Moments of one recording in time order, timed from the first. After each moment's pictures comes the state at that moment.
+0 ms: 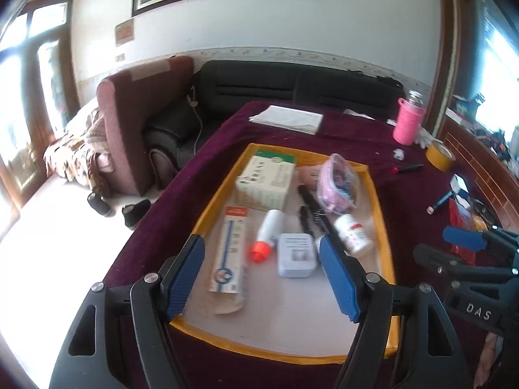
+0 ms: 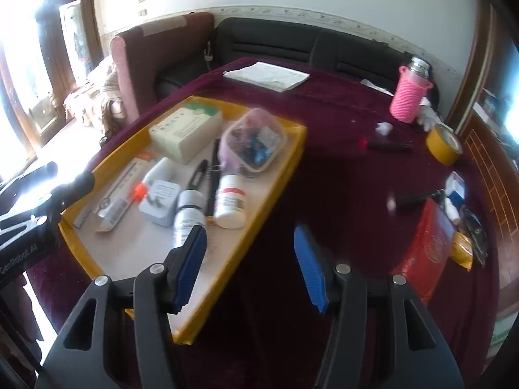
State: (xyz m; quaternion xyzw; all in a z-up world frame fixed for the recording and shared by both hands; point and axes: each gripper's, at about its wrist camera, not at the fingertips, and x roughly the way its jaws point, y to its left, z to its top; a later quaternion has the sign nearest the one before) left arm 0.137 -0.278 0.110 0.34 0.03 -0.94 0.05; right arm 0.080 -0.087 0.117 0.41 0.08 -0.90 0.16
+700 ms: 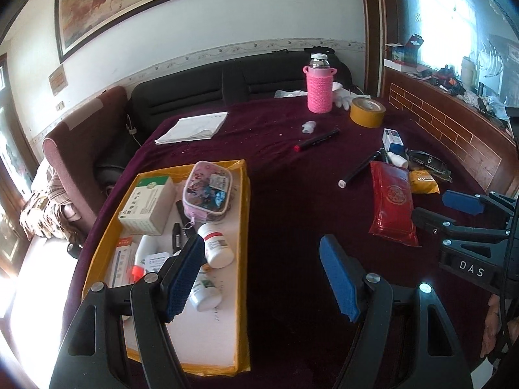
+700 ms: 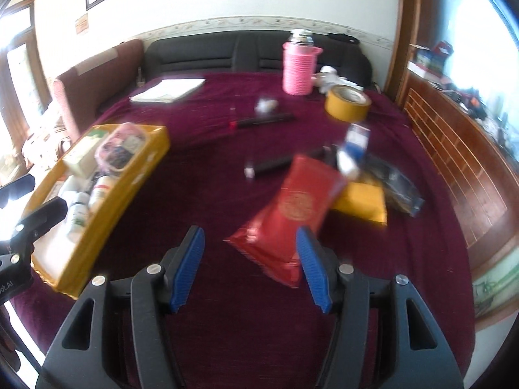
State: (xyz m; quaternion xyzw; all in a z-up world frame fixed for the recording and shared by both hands) left arm 0.123 -0.103 0.129 0.36 -0.08 -0.93 -0.05; right arm 0.089 0.086 0.118 0.39 0.02 -0.92 0.04
